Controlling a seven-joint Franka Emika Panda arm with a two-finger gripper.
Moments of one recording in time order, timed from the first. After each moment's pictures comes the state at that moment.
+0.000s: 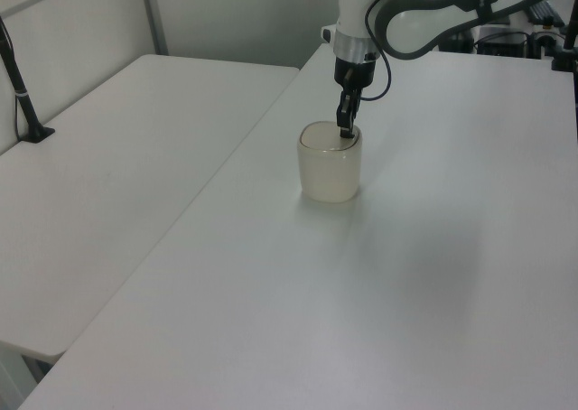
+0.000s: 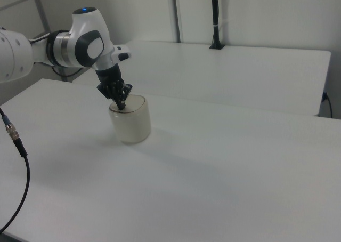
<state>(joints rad) 0.17 0.37 -0.03 -1.55 -0.03 2.06 0.03</state>
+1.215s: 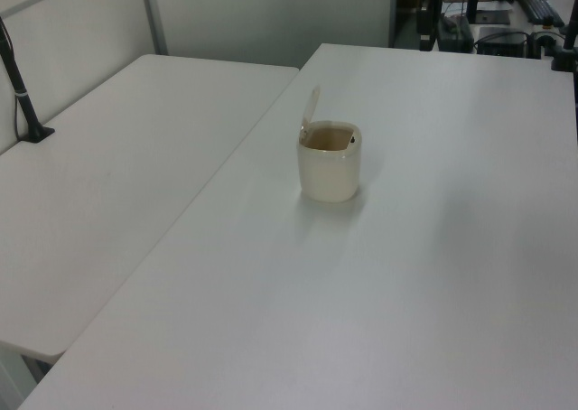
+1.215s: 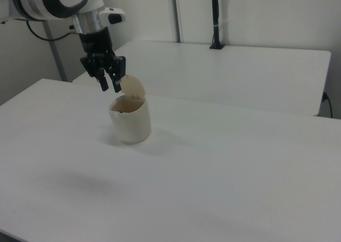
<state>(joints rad) 0.05 0.04 -0.05 -1.57 -0.07 1.62 -0.04</state>
